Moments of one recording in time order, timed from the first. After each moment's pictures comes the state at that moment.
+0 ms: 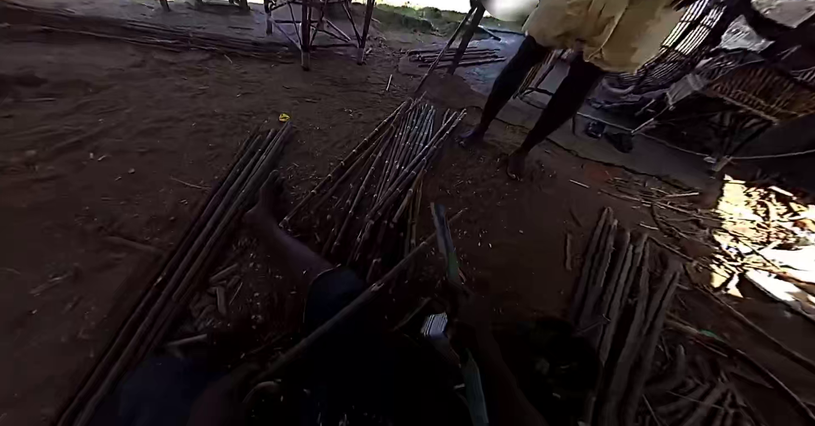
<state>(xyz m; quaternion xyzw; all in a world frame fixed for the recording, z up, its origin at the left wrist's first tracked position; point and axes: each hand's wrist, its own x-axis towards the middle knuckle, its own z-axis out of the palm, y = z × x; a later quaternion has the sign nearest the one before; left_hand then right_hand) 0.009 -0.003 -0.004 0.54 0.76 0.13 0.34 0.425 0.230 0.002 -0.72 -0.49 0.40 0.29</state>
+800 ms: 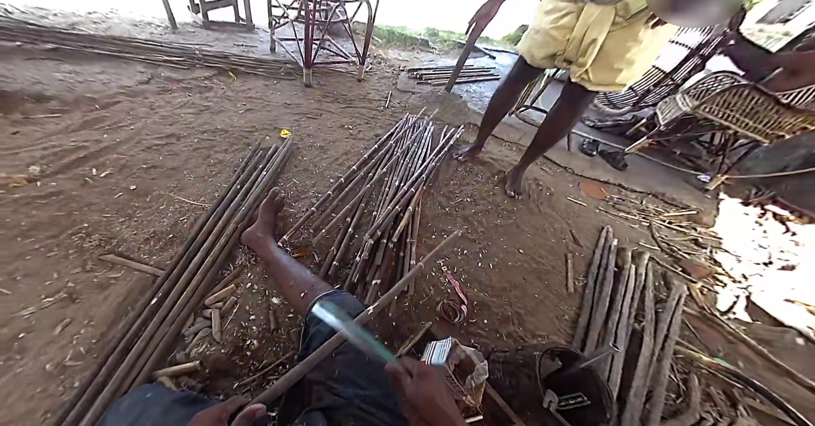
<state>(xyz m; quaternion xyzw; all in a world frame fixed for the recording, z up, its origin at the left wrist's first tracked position) -0.004 0.013 -0.008 0.54 0.74 0.11 0.39 0.374 0.153 -0.015 -0.64 -0.67 0.38 0.03</state>
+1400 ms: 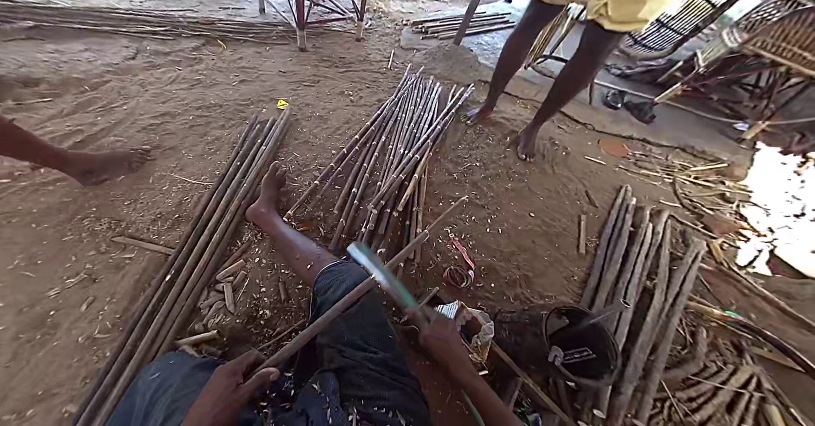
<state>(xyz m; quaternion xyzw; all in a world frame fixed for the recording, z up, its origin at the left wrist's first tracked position) -0.024 0.017 -0.031 0.52 0.70 0.16 0.46 0.382 0.165 -0.022 -0.68 -0.63 0.38 0.07</state>
